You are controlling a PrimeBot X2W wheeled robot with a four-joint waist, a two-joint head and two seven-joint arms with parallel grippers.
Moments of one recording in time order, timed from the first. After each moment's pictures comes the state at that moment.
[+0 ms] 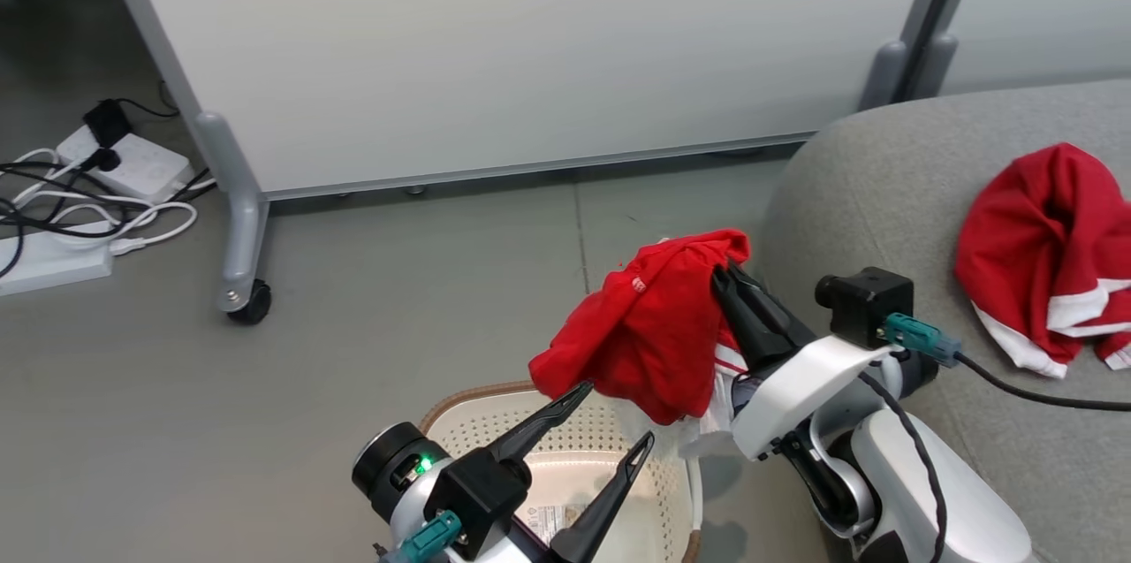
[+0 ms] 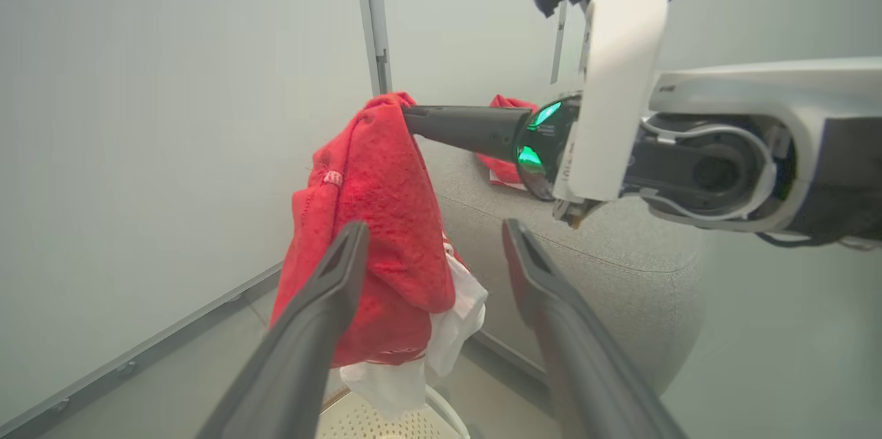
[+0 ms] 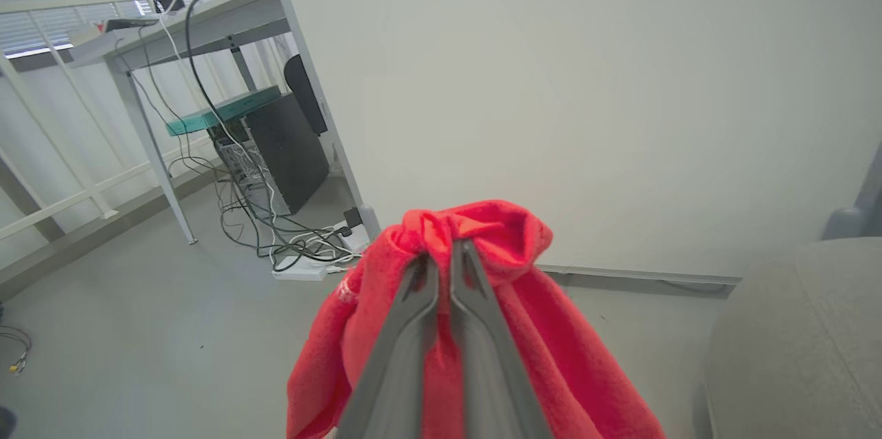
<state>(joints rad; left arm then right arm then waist) -0.18 0.28 -0.77 -0.06 -0.39 0.02 -0.07 -0.44 -0.10 0.50 0.43 0.51 0.13 -0.13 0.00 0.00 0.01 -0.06</state>
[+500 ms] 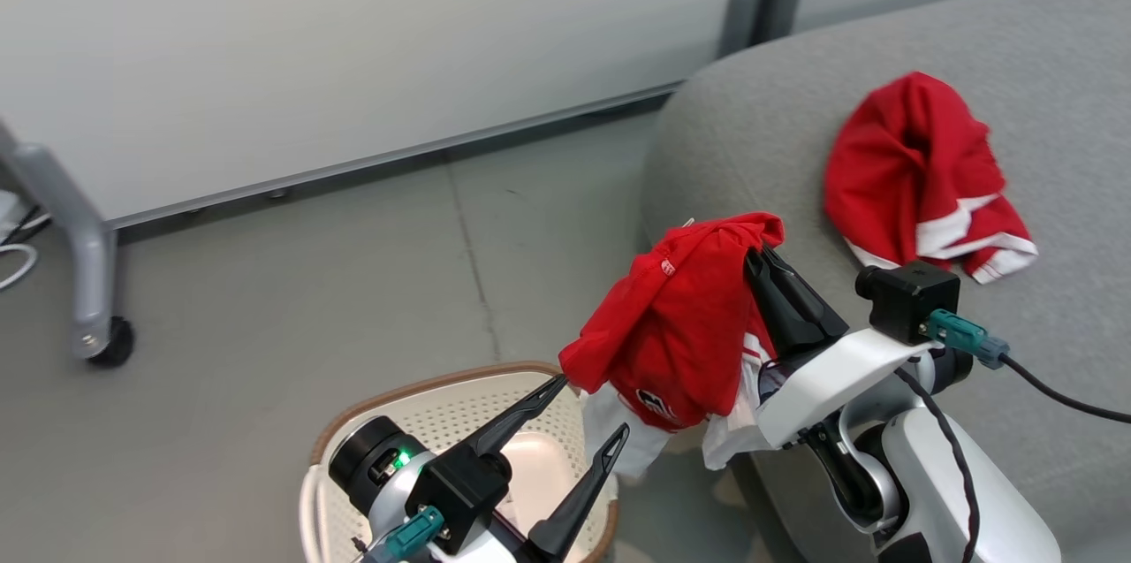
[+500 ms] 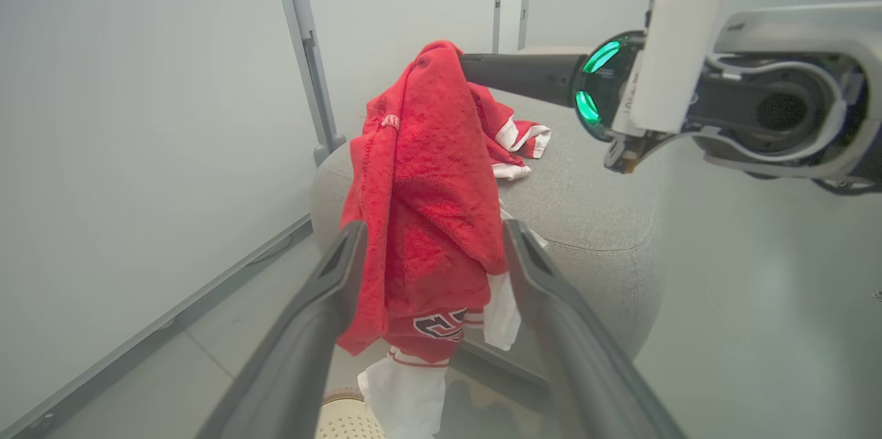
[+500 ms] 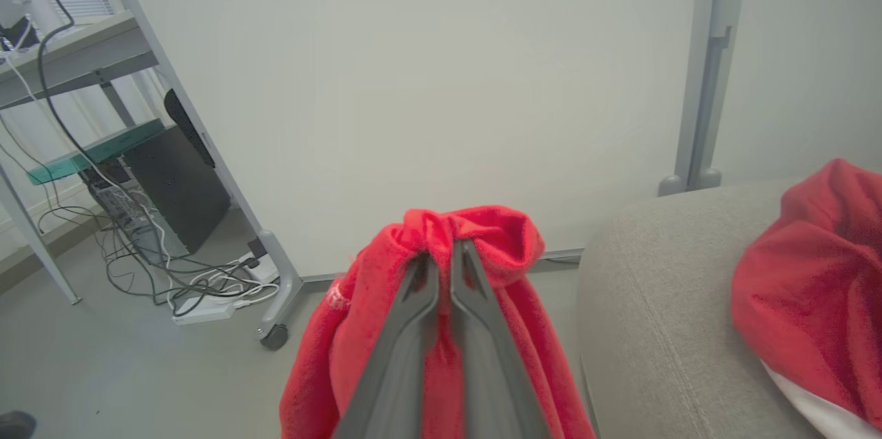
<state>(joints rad) -0.19 0.32 -0.76 -0.04 -0.37 0.03 -0.09 -0.39 -0.09 0.39 0.34 0.46 0.13 -0.10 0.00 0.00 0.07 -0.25</state>
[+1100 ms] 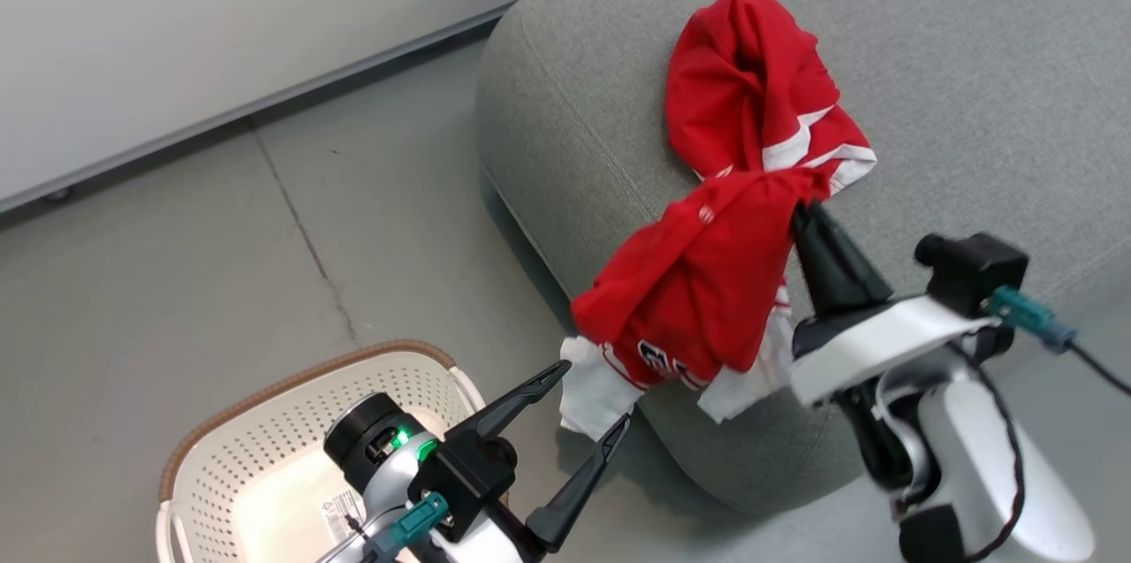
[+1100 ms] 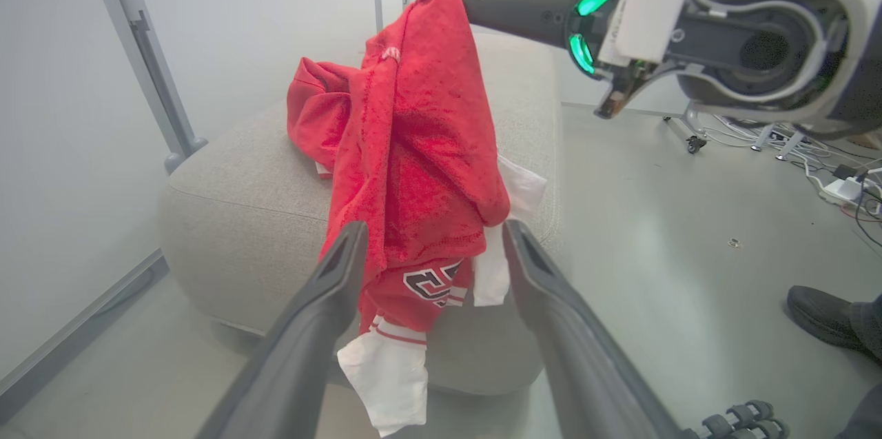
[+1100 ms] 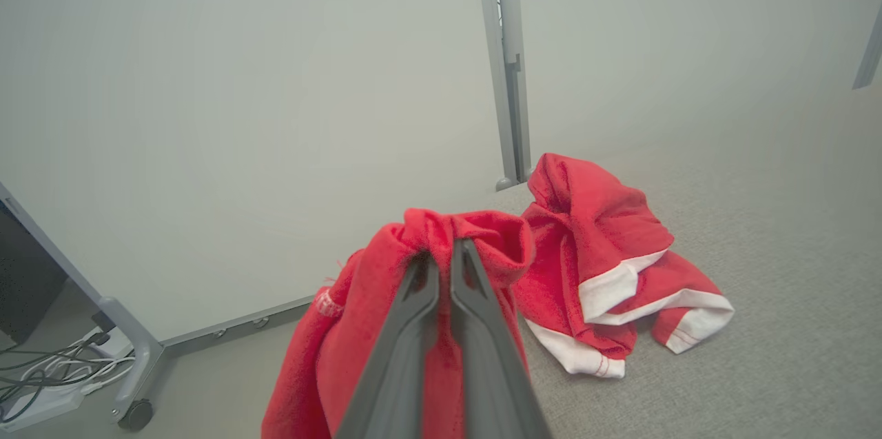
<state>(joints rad) -0.24 0.35 -0.78 -0.08 -0.36 0.02 -0.04 -0.39 -0.08 0.29 0.28 0.46 0.13 -0.12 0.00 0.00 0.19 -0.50</state>
